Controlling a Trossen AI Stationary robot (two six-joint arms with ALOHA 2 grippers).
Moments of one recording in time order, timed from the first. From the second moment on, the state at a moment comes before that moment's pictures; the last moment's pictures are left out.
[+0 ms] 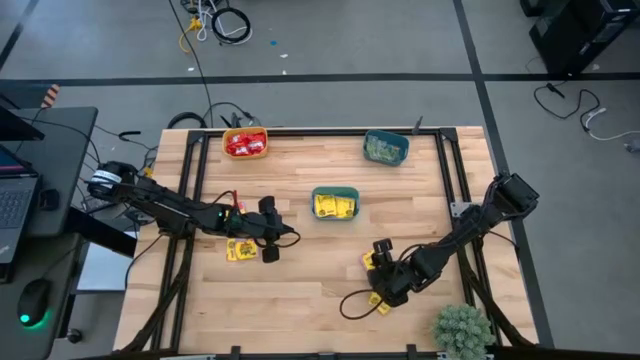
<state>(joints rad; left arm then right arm) -0.20 1.35 0.49 0.25 -0.31 -0.14 0.61 1.70 0.91 -0.50 0.34 0.29</state>
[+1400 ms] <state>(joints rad) -0.20 1.35 0.49 0.21 -0.31 -0.14 0.57 1.83 1.03 -0.62 0.37 0.13</state>
